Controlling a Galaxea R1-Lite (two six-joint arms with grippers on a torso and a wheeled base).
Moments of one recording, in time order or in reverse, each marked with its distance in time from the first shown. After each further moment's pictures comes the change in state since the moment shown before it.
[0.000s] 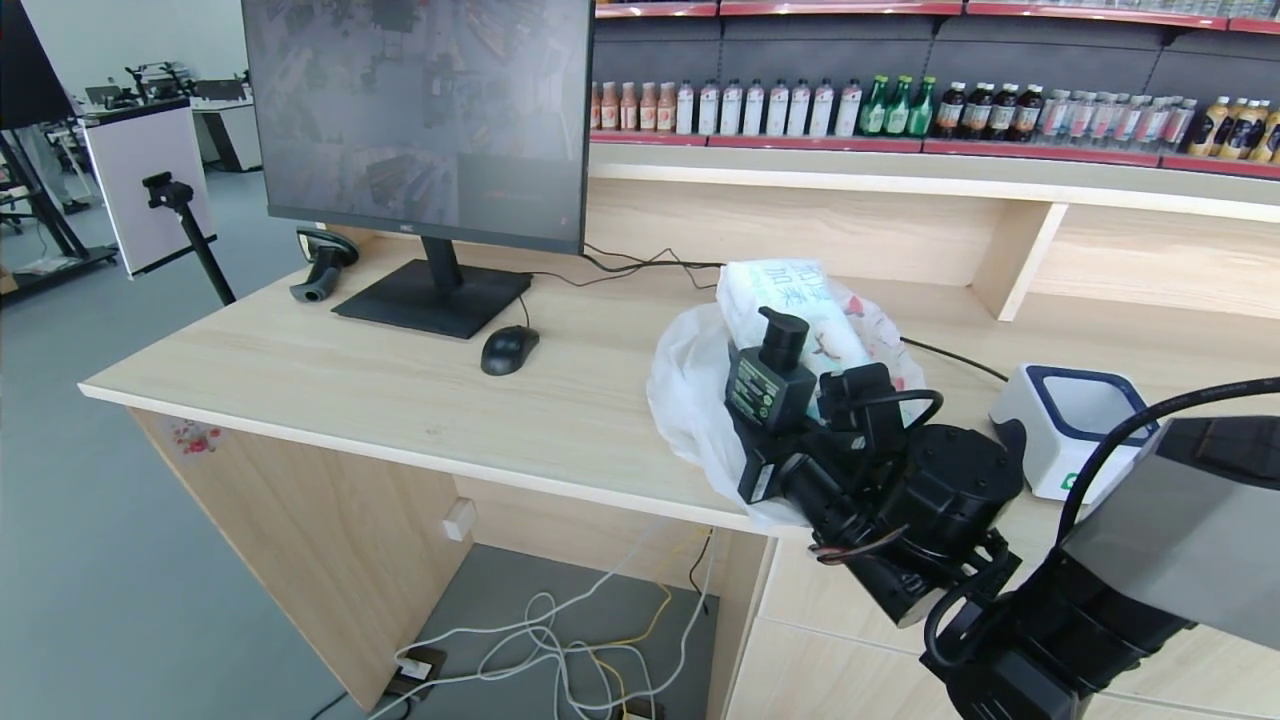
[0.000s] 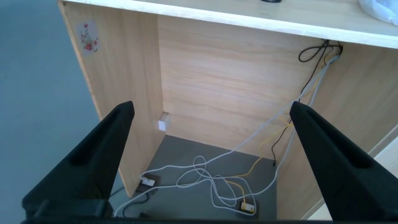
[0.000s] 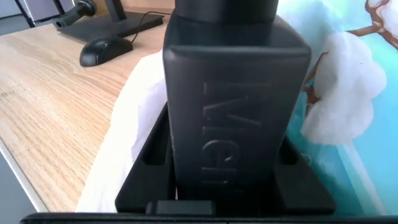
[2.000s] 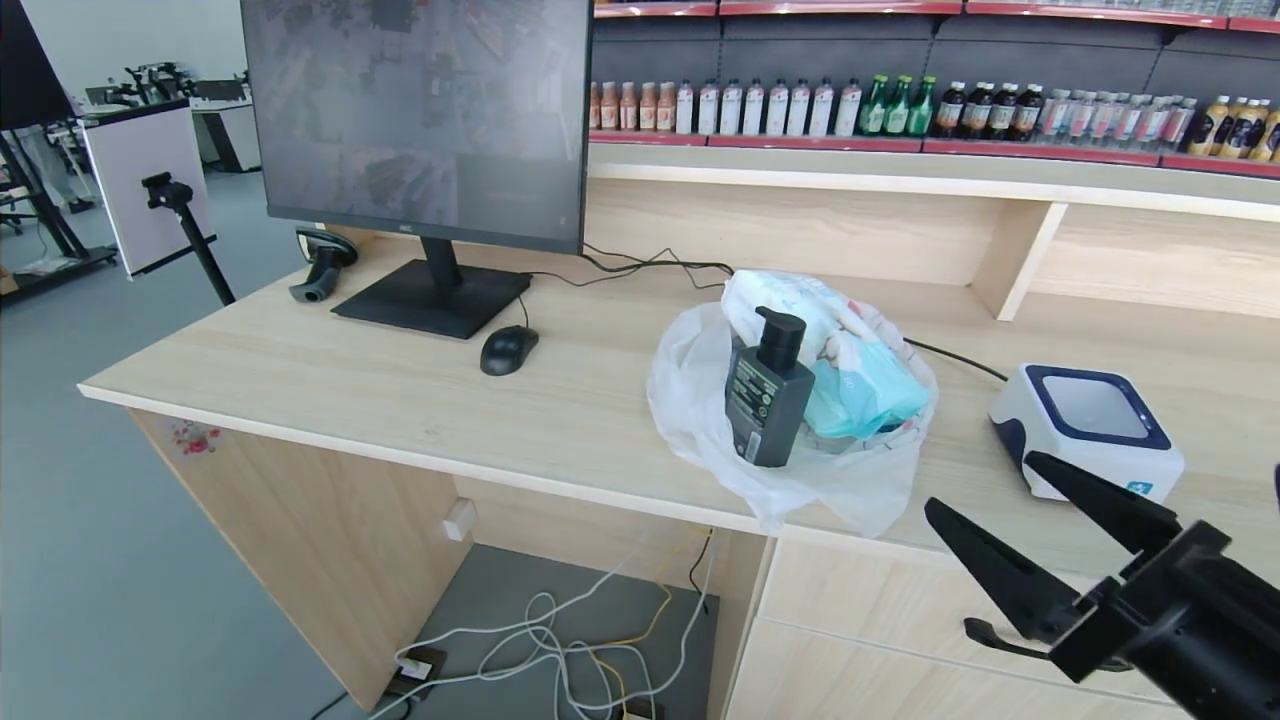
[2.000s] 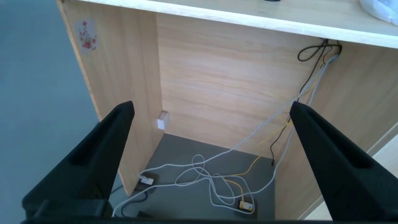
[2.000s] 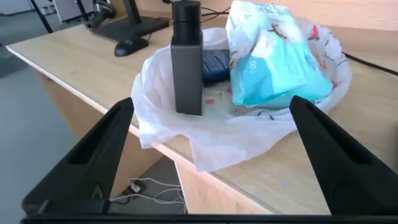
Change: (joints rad) left arm 0.000 0.000 0.000 0.006 -0.001 -0.007; right arm 0.034 -0.773 0.601 0.170 0.024 -0.004
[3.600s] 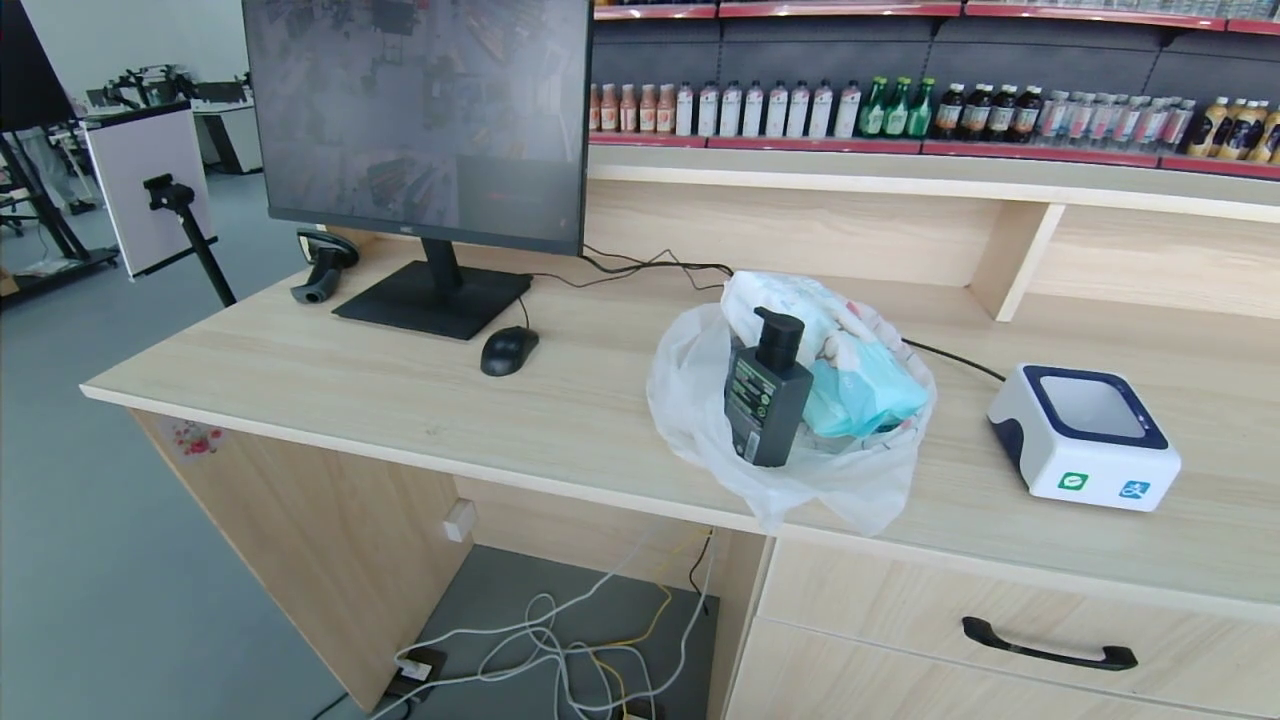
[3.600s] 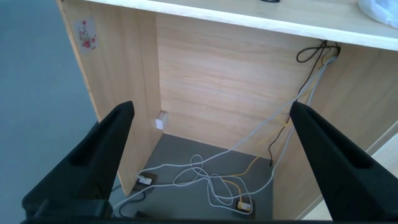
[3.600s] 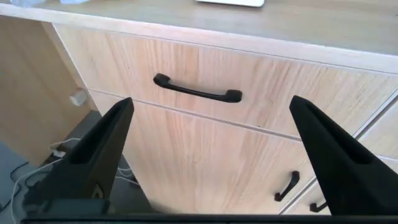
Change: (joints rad) left arm 0.000 0.000 0.000 0.000 0.000 -0.010; right arm -0.660 -1.305 0.035 1.404 0.234 -0.040
